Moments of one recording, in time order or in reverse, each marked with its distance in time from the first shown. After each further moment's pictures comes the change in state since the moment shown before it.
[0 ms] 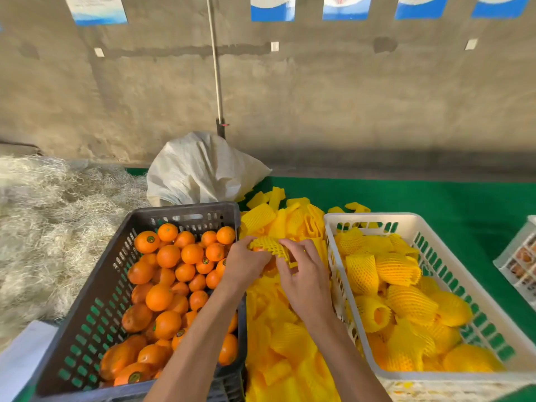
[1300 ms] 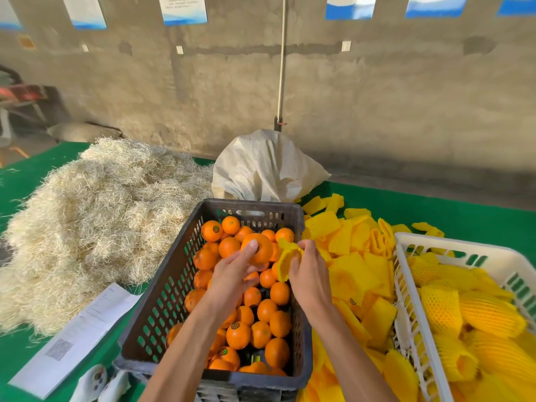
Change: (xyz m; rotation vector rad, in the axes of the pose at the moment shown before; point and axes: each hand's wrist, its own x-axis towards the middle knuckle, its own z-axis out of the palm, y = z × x) left_hand -0.017 -0.077 -0.133 -0.621 -0.018 -0.110; right_hand 0.029 -0.061 0.115 -0.088 -0.245 0.137
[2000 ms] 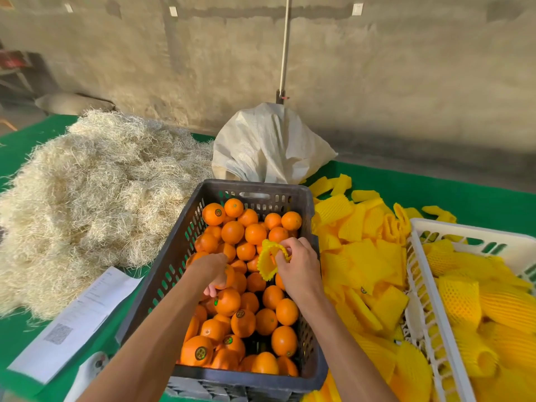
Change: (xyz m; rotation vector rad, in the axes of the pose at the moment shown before) left_hand 0.090 -0.019 -0.084 1.536 -0.195 -0.603; right_hand 0.003 -0.001 0.049 0.065 -0.117 -0.042
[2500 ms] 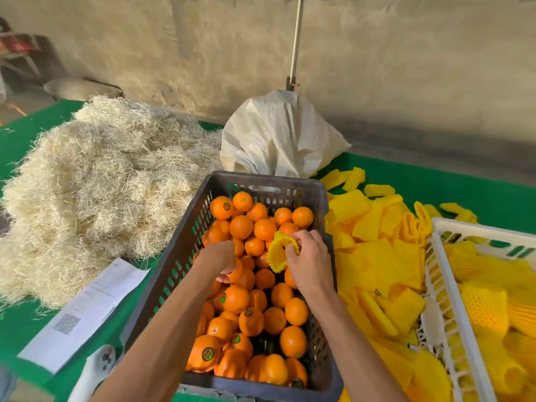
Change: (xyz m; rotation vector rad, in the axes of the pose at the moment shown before) left_hand 0.023 -0.003 -0.012 -0.142 0.135 -0.010; right_hand 0.019 -0.001 0.011 -0.071 0.005 0.025
